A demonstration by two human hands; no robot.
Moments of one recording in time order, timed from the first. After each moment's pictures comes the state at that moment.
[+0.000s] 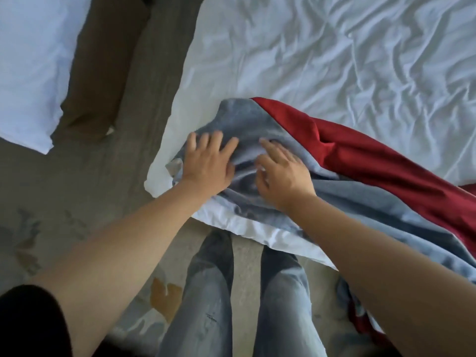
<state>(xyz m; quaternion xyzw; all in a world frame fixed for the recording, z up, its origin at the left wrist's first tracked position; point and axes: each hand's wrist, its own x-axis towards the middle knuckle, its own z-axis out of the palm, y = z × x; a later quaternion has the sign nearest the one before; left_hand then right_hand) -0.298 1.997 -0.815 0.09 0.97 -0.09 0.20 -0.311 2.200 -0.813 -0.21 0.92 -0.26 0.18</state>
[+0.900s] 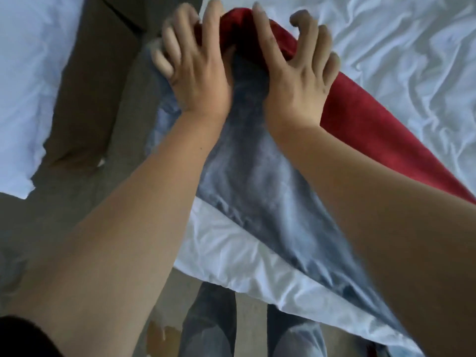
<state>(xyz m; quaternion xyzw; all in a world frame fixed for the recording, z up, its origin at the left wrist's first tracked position) -0.520 2.003 -0.822 -0.13 0.96 -0.05 -0.26 -0.515 2.139 -0.815 -0.05 0.98 -0.15 -0.14</state>
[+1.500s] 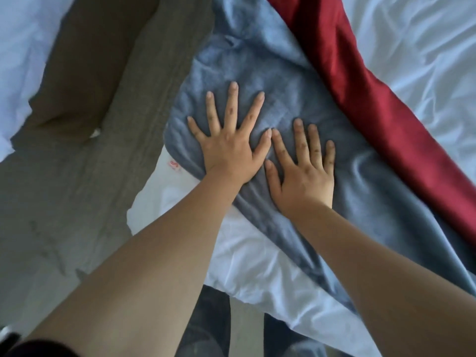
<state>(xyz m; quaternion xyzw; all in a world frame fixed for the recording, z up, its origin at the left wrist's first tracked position) -0.396 1.982 -0.953 -0.13 0.99 0.08 0.03 -0.387 2.144 -0.934 -0.16 0.97 -0.05 0.16</state>
